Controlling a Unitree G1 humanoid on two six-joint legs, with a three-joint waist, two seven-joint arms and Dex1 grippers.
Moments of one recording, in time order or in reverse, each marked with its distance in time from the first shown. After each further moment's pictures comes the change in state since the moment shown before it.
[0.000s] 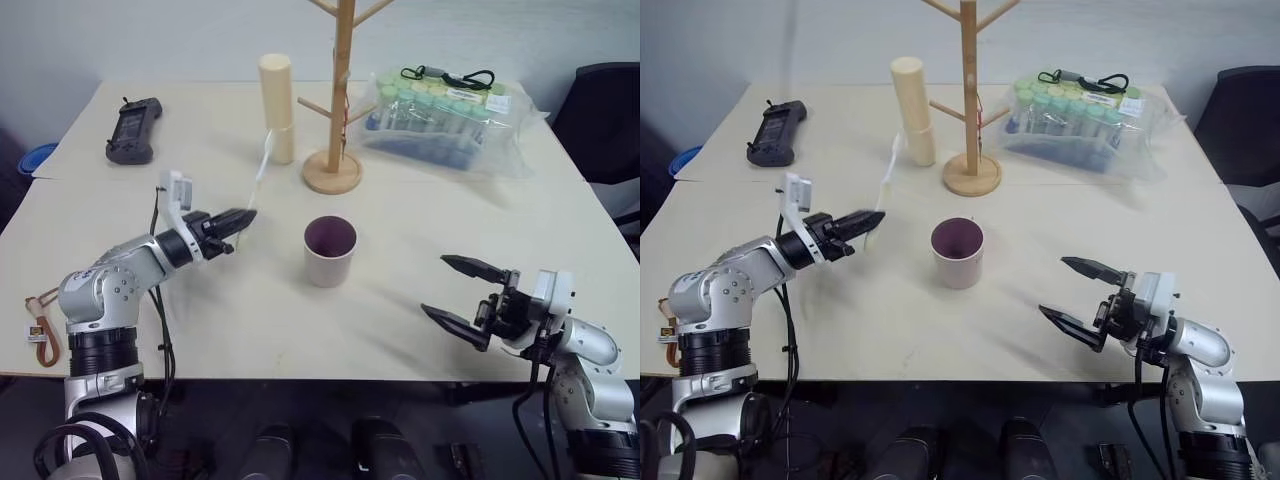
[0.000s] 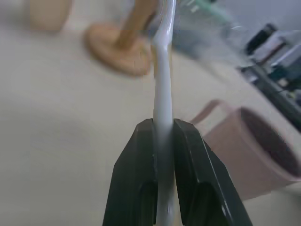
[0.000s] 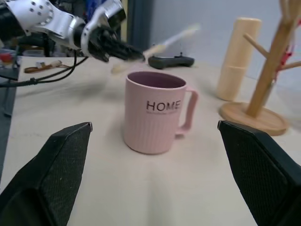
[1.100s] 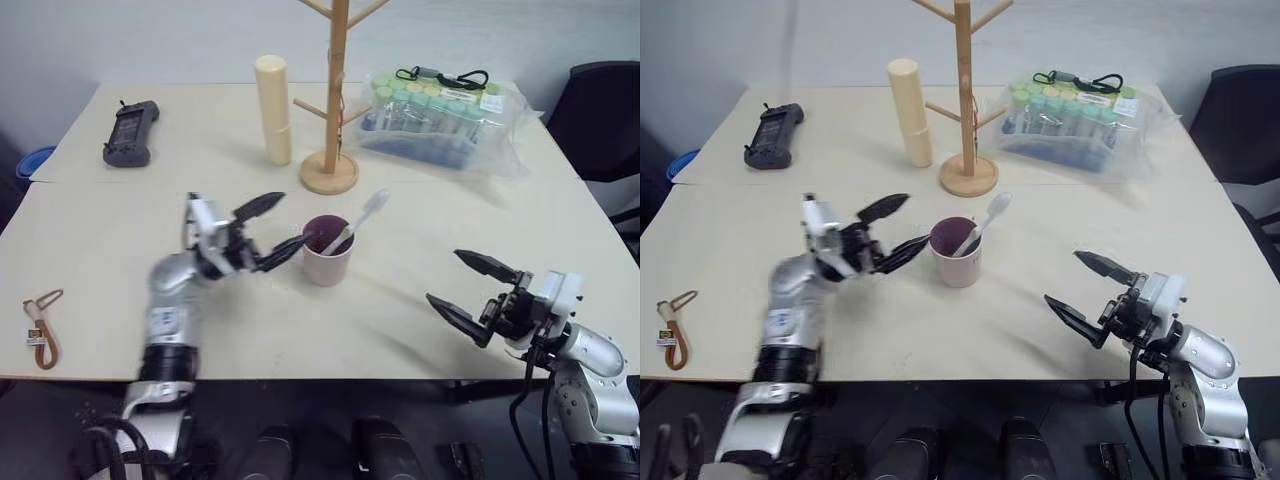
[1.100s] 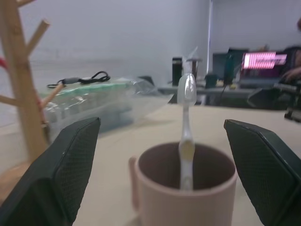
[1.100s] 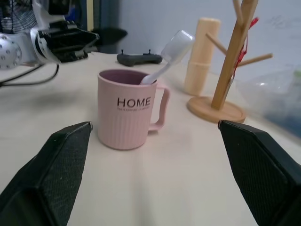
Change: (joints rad) left arm 0.104 -0.060 -0.156 0.214 0.227 -0.952 -0.376; right arm 0.030 0.008 0.012 -0.033 -0.024 0.003 -0.116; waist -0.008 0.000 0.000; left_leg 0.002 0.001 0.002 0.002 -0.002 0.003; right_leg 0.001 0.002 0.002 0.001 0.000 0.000
